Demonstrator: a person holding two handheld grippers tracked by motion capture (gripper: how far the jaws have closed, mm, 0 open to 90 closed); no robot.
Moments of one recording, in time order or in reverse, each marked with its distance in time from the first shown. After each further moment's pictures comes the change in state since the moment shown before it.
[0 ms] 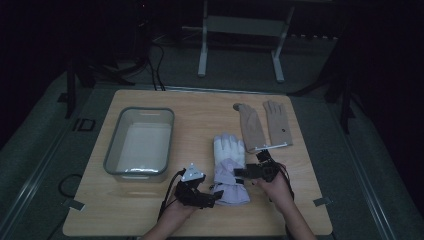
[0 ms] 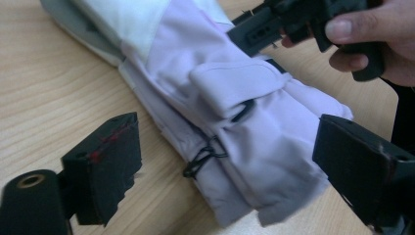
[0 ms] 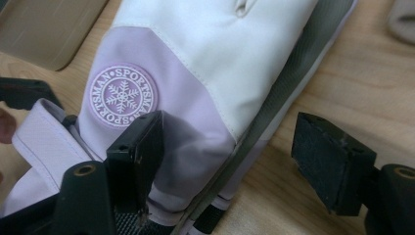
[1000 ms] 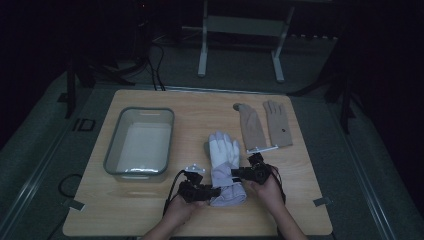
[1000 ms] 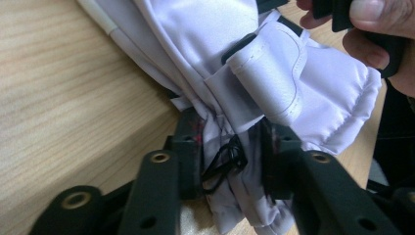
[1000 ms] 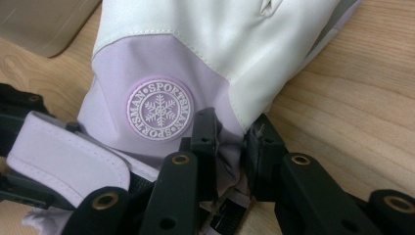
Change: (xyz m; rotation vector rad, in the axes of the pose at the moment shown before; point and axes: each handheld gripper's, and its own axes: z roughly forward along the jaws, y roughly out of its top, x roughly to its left) left arm 0.015 -0.007 0.024 0.153 -0.083 -0.158; right arm 0.018 -0.003 0.015 -0.003 -0.034 -0.084
